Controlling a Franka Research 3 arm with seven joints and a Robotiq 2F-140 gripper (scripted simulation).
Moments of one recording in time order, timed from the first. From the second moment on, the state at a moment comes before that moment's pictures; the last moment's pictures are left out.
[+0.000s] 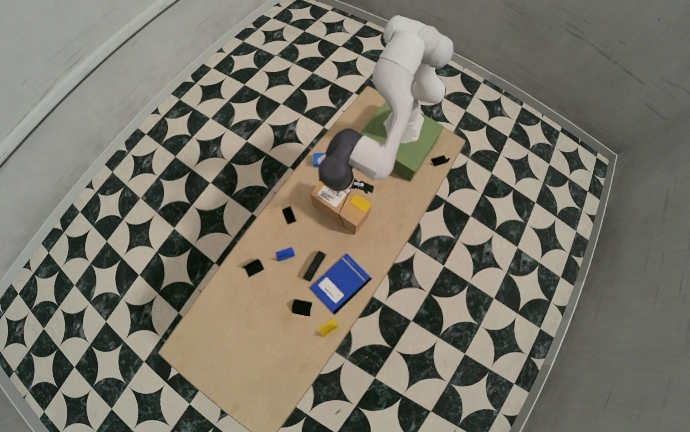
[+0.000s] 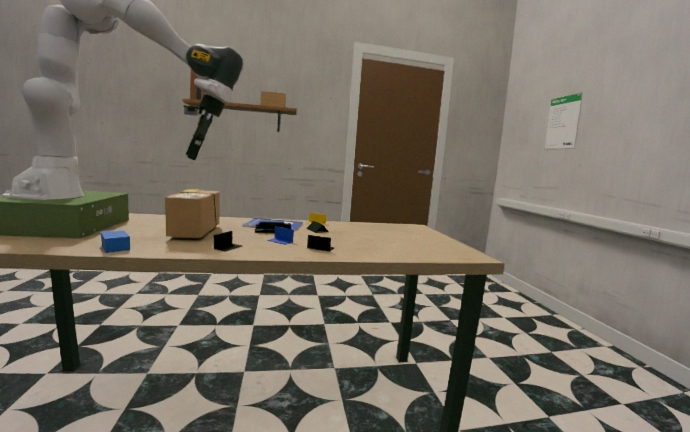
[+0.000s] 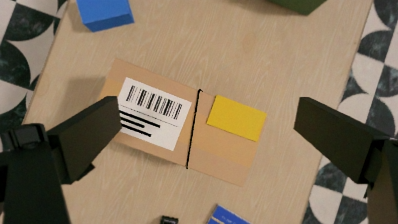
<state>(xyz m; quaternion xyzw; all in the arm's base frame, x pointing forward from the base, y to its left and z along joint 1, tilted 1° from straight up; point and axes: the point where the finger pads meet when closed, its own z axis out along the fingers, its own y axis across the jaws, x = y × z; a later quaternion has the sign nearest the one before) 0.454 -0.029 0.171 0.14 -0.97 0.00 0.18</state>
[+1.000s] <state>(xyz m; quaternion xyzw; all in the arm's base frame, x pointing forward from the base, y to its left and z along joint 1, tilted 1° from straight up) 0.428 -0.036 0.131 0.00 -1.00 0.00 0.04</state>
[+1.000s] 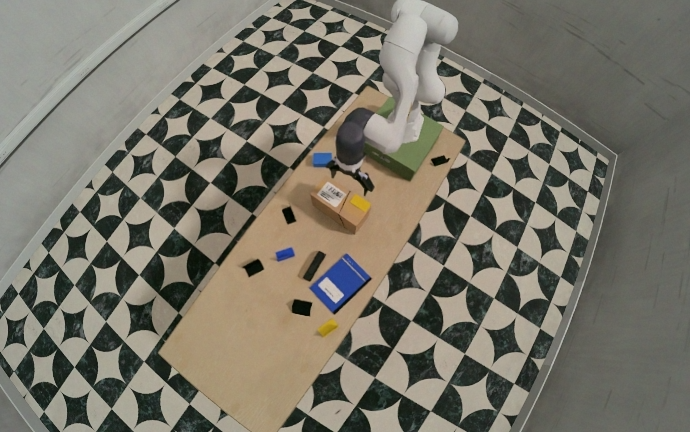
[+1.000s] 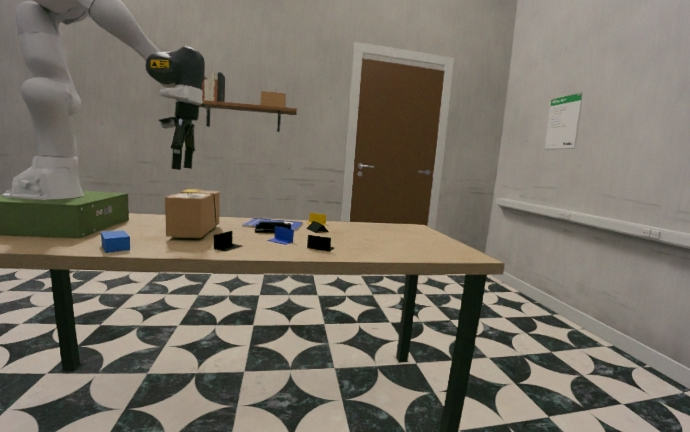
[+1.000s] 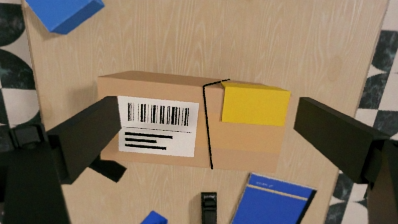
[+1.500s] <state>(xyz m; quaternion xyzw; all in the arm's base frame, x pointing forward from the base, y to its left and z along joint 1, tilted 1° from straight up) 0.427 -0.035 0.127 -0.03 -1.00 0.00 0.01</state>
